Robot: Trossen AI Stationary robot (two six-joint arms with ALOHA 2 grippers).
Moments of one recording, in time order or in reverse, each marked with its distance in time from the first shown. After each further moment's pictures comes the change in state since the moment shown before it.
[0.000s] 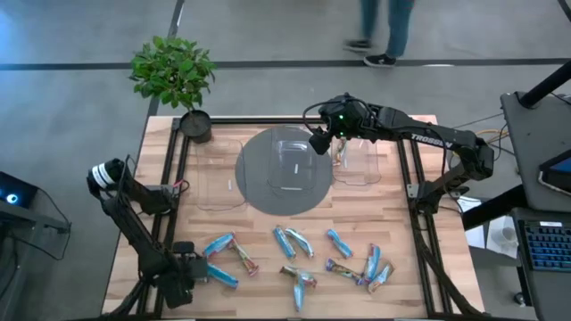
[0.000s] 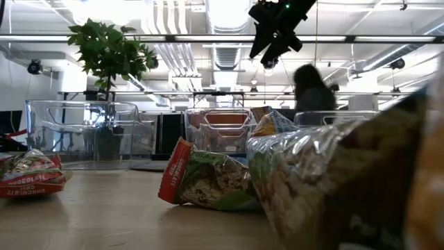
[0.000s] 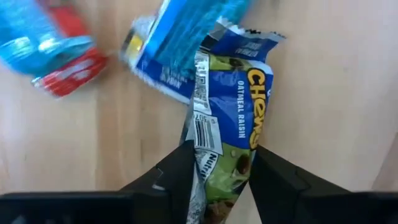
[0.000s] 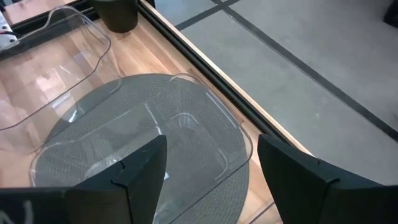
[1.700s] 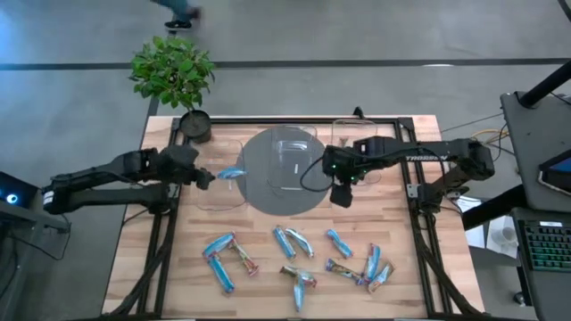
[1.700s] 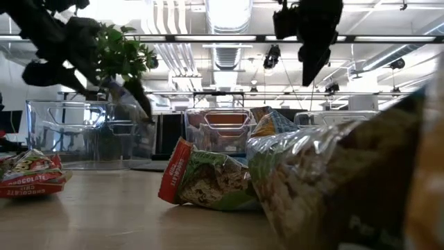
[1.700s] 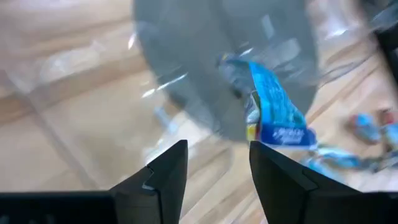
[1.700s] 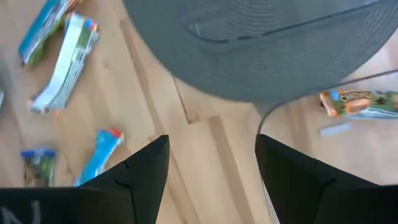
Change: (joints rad) left arm 1.364 -0.981 -0.142 -0.277 -0.038 0.398; right arm 0.254 0.010 -0.124 -0.403 -0.279 0.034
